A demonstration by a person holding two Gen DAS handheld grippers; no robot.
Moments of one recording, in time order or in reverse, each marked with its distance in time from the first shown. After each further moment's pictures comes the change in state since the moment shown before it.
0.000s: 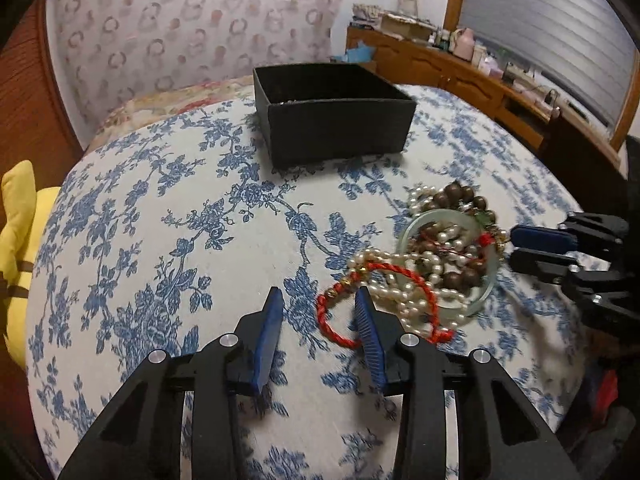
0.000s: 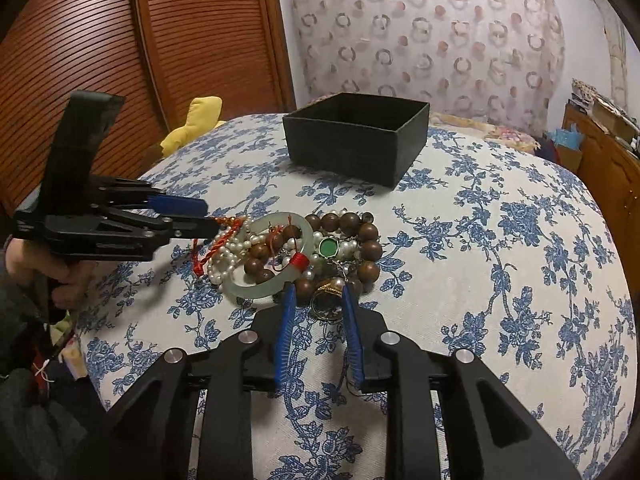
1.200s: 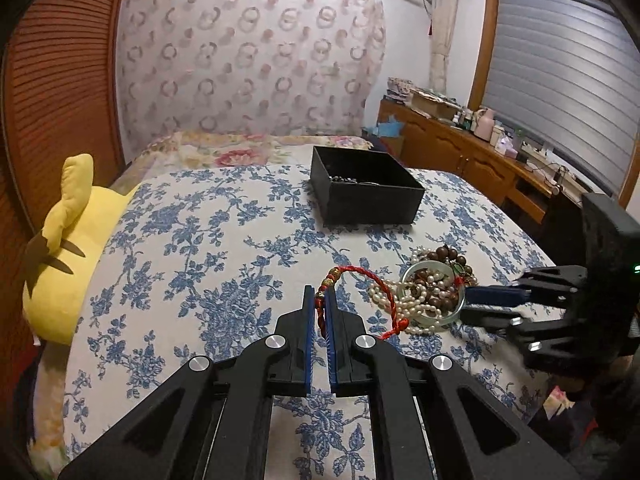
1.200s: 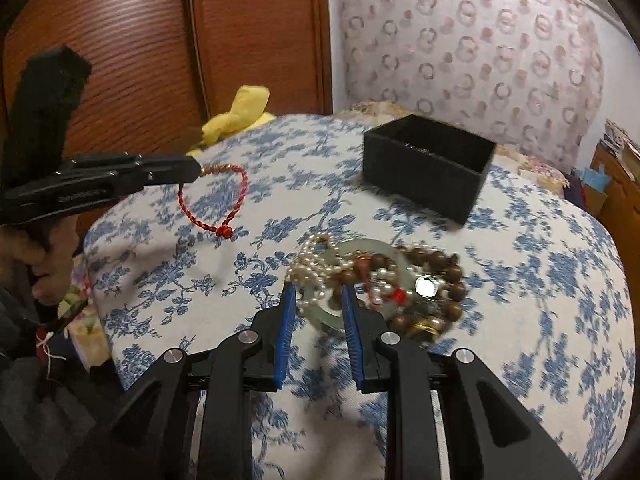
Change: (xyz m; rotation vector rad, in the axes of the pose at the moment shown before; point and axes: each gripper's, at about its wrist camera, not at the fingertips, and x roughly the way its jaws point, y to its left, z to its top) left arm -0.095 0.020 -0.037 -0.154 -0.257 0.039; right arm 0.009 0.059 0.017 -0.153 0.013 0.059
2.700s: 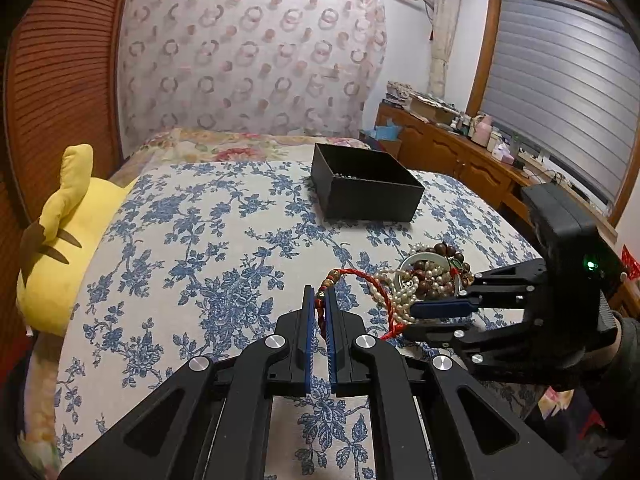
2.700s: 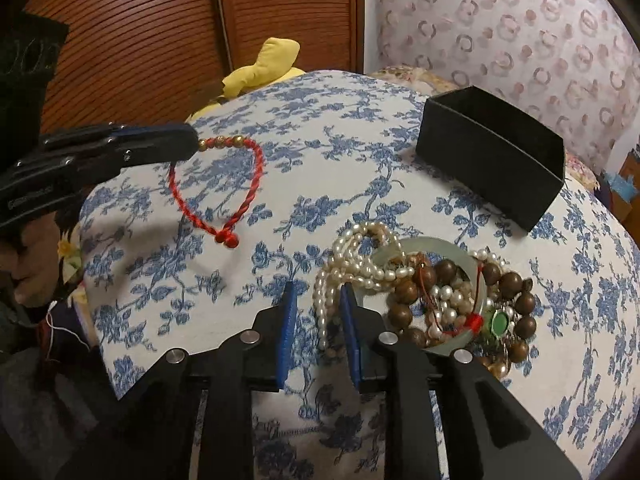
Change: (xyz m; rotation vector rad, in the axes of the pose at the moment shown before) left arm -0.002 0.006 -0.009 -0.021 -0.012 -0.015; right arm 0.043 0.017 0.018 -0.072 0.153 0.074
